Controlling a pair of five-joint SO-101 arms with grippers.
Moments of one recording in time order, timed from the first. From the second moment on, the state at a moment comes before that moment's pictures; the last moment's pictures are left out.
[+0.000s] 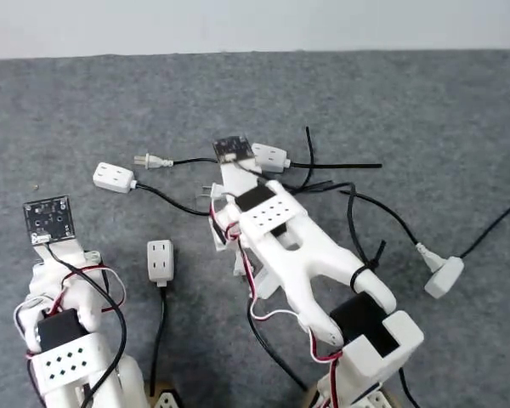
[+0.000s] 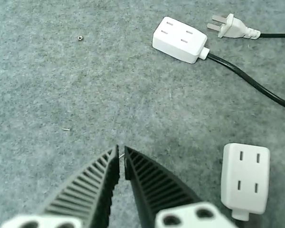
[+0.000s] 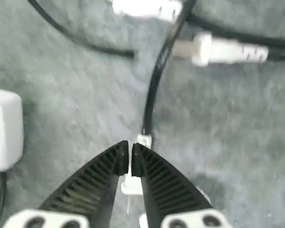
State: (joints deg) left arm -27.3 -68.4 77.4 53.0 -4.0; right arm -35.5 9.2 15.9 58.4 -17.7
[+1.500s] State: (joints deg) left arm -27.3 -68.4 77.4 53.0 -4.0; right arm -35.7 21.6 4.2 68.4 -14.8
